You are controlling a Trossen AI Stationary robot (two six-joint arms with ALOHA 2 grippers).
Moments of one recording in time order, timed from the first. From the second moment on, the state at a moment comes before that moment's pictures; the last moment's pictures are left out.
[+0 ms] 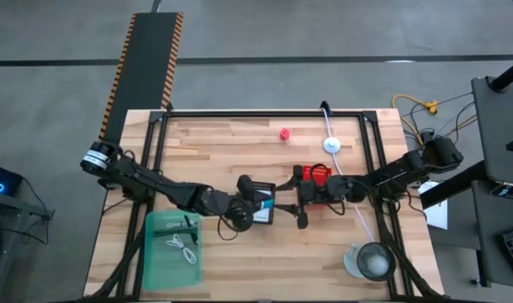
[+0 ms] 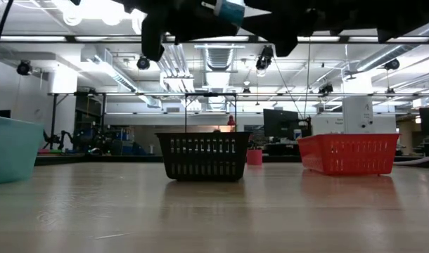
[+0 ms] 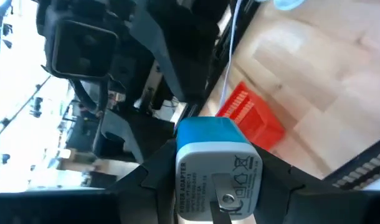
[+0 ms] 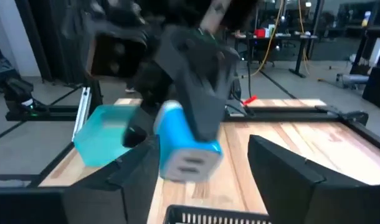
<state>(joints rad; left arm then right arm) -0.32 1.54 0.93 0.39 -0.47 1.01 0.24 1.45 0.59 0.82 0.20 0.05</state>
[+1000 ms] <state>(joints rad) -0.25 1.55 0.93 0.55 -0.29 1.16 0.17 1.41 0.60 0.82 0.02 0.03</state>
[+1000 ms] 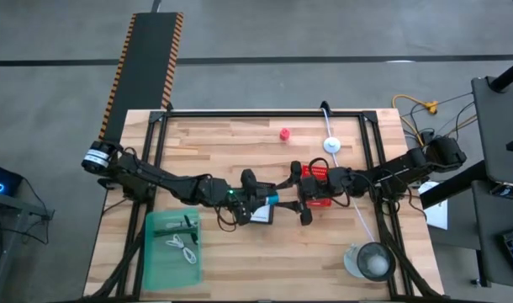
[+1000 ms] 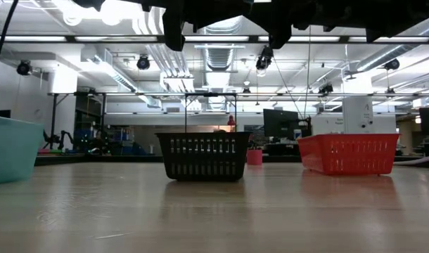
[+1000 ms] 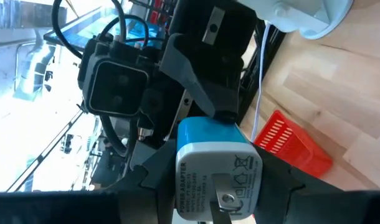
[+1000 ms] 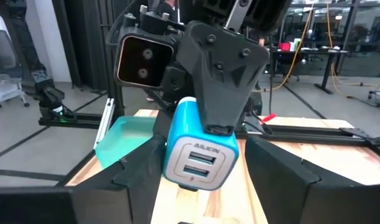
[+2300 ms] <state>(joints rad) -0.22 1.45 0.93 0.22 -0.58 0.67 0.09 0.97 0.62 -0.42 0.37 0.57</state>
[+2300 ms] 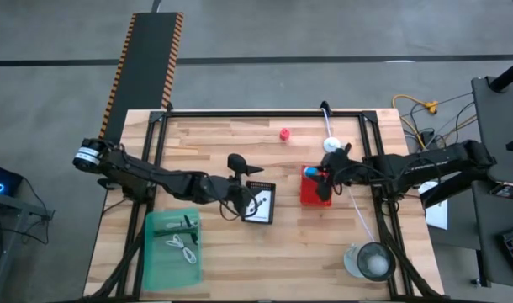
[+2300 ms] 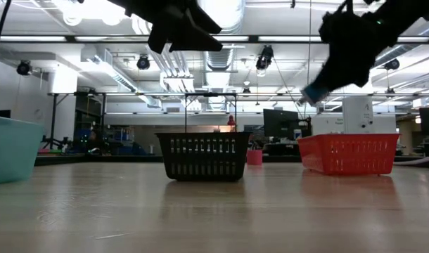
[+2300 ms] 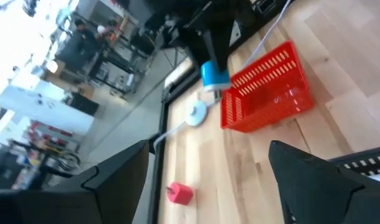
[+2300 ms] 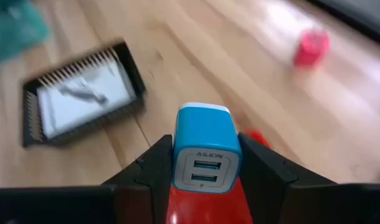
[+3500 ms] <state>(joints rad) 0.34 1.54 1.08 0.00 0.25 0.26 0.09 1.00 0.62 -0.21 0.42 0.42</state>
